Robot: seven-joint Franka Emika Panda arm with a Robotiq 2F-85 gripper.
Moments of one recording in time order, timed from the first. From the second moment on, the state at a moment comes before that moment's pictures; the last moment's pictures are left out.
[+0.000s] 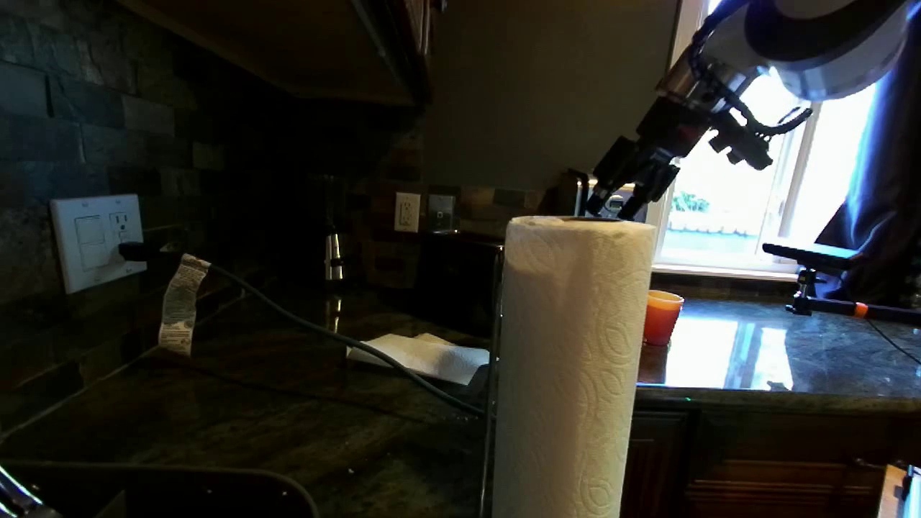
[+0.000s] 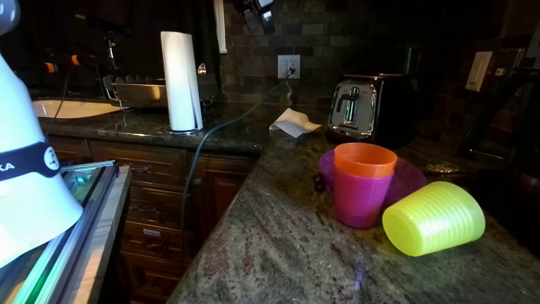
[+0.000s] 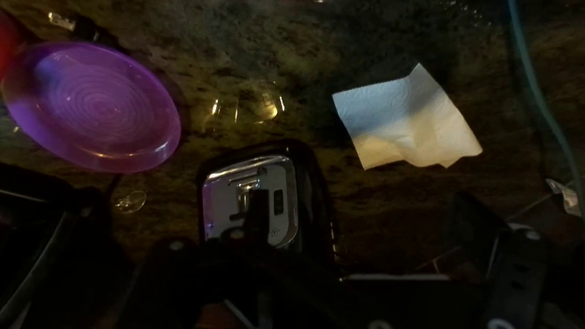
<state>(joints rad) 0.07 -0.70 0.07 -2.78 0.17 2.58 0.02</state>
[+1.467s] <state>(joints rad) 0.22 -0.06 -0.12 -2.74 0.23 3.20 -0.37</state>
